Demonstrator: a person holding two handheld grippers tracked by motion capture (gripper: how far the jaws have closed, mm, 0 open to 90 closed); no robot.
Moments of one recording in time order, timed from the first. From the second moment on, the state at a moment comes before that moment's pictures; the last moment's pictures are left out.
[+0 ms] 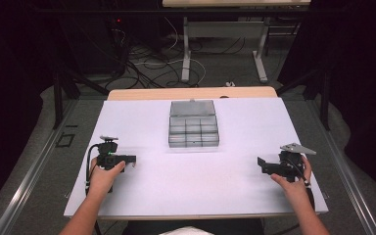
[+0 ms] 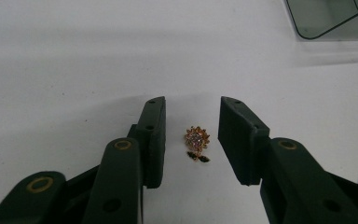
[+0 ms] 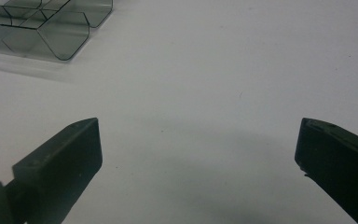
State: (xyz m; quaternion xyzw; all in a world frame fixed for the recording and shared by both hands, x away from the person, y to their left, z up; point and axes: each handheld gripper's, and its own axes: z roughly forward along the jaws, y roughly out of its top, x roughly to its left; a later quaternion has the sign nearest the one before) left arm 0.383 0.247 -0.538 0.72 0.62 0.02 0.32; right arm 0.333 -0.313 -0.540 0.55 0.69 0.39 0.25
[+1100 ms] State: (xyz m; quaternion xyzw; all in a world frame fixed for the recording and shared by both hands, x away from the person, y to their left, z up) left arm 0.383 0.240 -0.544 0.73 0.61 0.02 0.31; right arm 0.334 -0.311 -0.541 0.55 0.70 0.40 0.25
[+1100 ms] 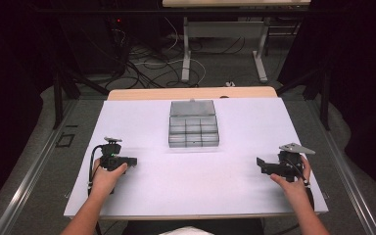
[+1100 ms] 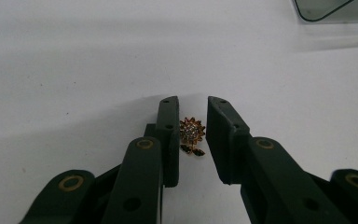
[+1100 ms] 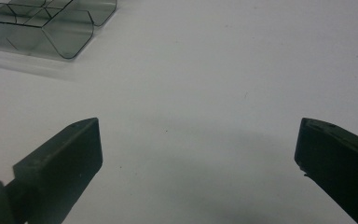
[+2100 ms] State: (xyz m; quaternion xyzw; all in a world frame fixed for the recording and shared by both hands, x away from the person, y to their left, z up) left arm 0.381 0.235 -0.543 0.73 0.60 0.02 0.31; right arm 0.335 -0.311 -0.542 0.54 0.70 0.39 0.24
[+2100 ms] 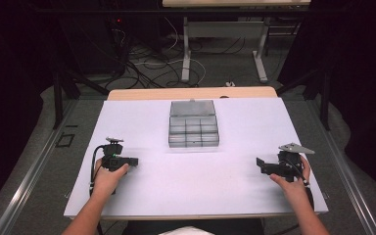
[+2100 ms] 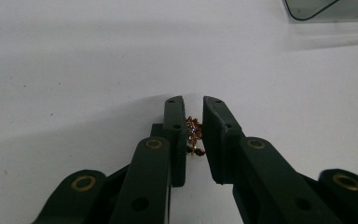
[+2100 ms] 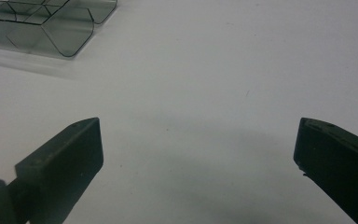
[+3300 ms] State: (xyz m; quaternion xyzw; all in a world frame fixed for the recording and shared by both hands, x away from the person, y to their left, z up) left arm 0.373 0.232 -0.530 0.73 0.60 0.05 0.34; right arm 0.335 -0.312 -0.542 0.55 0.70 0.39 0.24
